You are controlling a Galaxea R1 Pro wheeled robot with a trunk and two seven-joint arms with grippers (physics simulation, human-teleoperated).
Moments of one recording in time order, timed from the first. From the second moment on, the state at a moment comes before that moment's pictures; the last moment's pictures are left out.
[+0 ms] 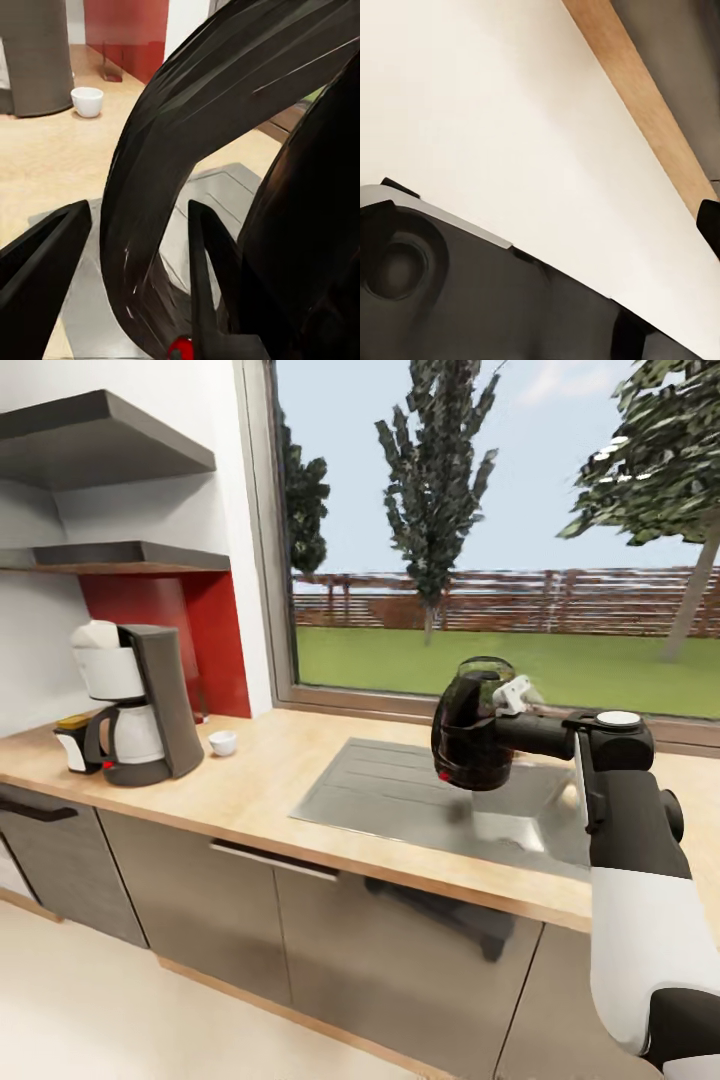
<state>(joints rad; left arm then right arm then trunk) 0.13 0.08 0.18 -0.02 0.70 -0.46 -0.78 -0.95 -0.09 -0.14 -1.44 0.37 0.76 1.10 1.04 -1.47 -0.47</state>
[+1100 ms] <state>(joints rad) 0.13 0.08 0.18 -0.02 0.70 -0.46 -0.78 -0.95 -0.09 -0.14 -1.43 0.37 0.76 1.14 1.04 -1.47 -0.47</state>
